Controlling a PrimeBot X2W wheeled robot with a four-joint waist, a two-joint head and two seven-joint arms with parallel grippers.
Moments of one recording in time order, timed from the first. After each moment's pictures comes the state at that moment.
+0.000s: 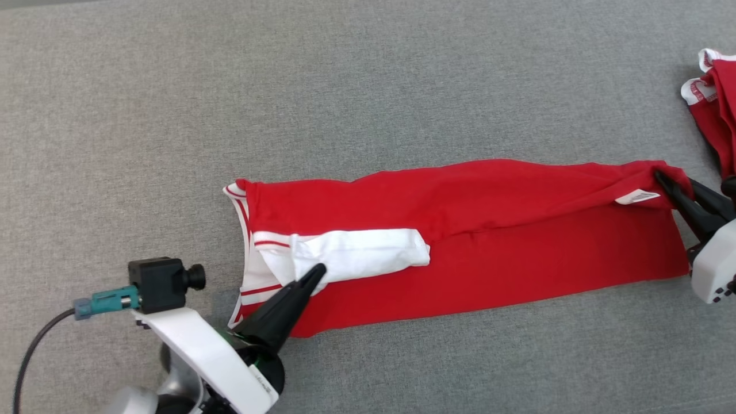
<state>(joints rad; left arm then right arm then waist) -0.13 0.46 -0.49 -0.38 -1.21 0.12 0.26 -0.75 -0.80 0.98 0.53 0.72 0.13 -0.26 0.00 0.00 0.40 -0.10</state>
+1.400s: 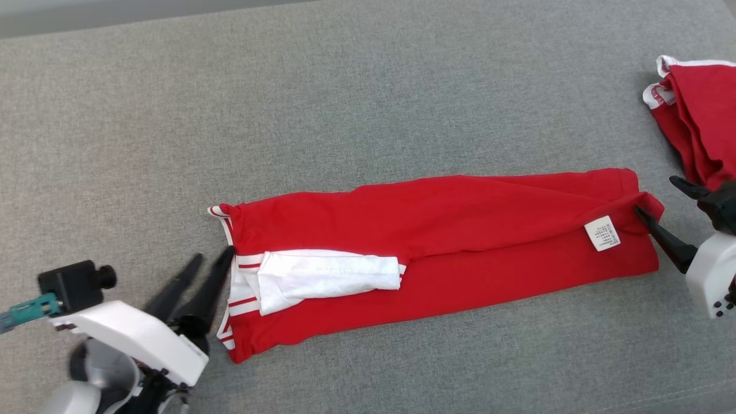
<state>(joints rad) -0.10 0.48 -0.37 -0.21 -1.22 0.20 0.16 -0.77 -0.79 1.04 0.56 0.60 0.13 -0.18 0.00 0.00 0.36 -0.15</state>
